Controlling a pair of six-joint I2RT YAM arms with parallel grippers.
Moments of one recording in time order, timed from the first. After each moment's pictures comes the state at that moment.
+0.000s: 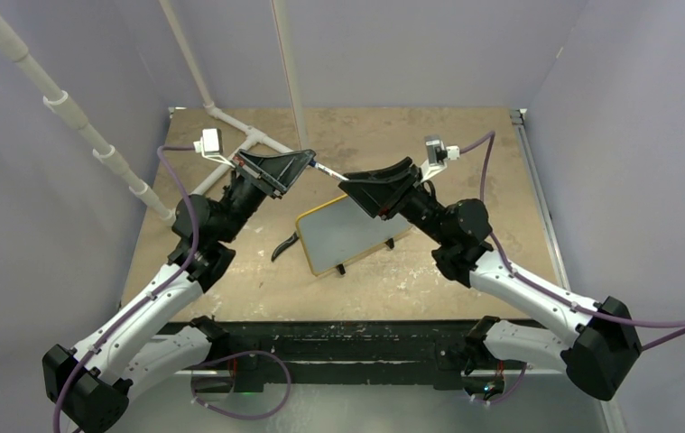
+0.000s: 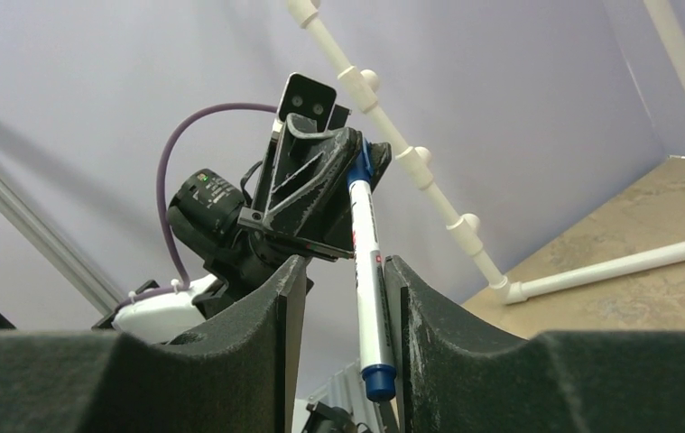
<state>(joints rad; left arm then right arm) -0.58 0.90 0.79 0.54 0.10 -1.14 0.75 1.09 0.74 0.88 -0.28 0.87</state>
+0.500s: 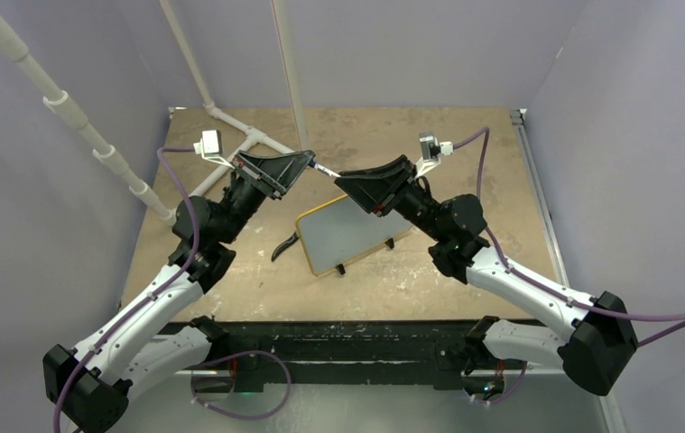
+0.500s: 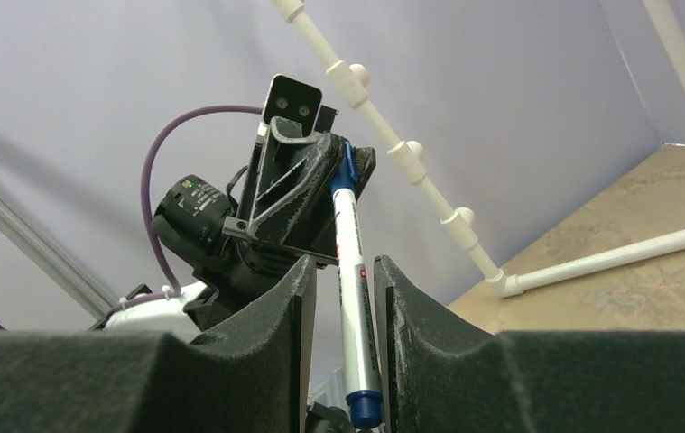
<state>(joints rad) -0.58 0.89 0.77 0.56 0.10 -1.14 0.75 1.13 0.77 0.86 -0.27 0.87</state>
